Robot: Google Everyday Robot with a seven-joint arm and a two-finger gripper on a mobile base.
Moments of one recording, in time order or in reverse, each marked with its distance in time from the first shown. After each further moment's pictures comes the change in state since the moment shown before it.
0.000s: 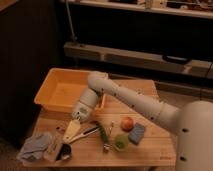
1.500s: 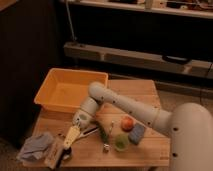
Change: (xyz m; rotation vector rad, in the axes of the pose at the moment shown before) arm -0.018 0.040 0.026 0.084 0.042 0.143
